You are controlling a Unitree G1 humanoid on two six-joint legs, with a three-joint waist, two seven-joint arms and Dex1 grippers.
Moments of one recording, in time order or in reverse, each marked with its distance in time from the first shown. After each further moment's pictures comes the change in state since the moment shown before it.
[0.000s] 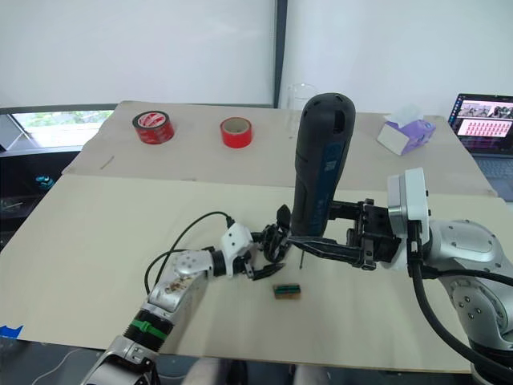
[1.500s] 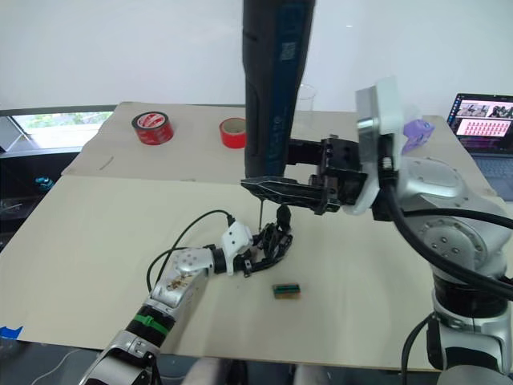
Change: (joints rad) left arm -0.033 0.011 0.001 0.085 -0.003 -0.069 -0.023; right arm -0.477 0.121 0.192 0.107 0.077 0.162 -0.171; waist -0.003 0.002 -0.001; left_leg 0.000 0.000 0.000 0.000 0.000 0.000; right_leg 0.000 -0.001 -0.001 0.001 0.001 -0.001
